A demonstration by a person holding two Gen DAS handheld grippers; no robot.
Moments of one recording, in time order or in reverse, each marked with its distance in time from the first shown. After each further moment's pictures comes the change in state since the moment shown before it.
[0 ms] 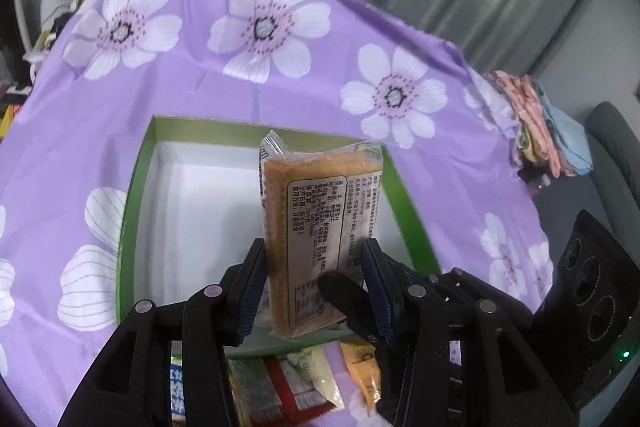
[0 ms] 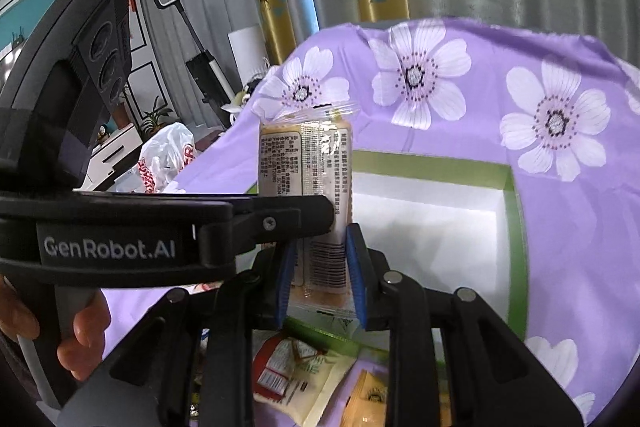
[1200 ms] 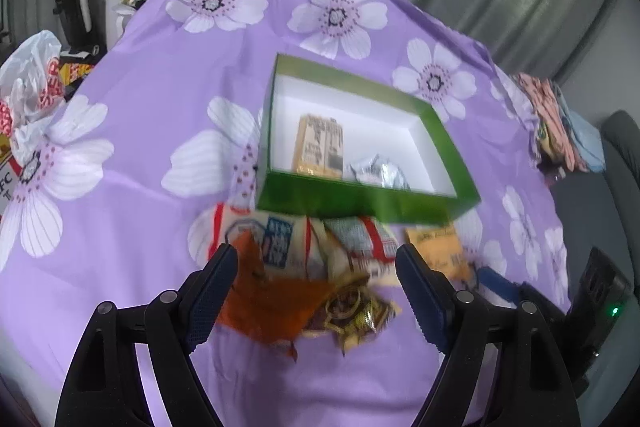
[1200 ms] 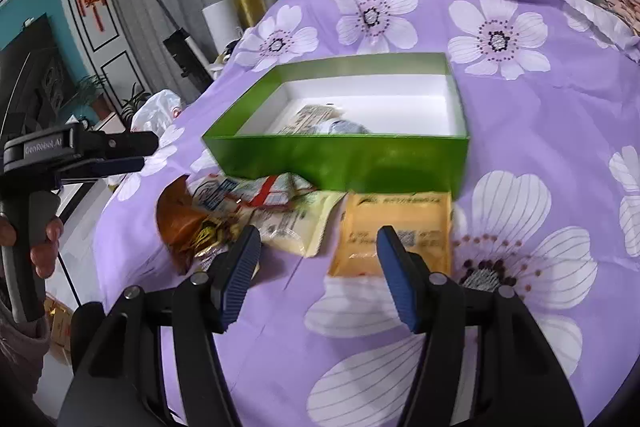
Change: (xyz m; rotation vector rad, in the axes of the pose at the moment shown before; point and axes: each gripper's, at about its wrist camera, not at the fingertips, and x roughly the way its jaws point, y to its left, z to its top) left arm -0.097 0.052 -0.104 -0.078 -0.018 0.101; right arm -0.082 0.011 -0.097 0.098 0.104 -0.077
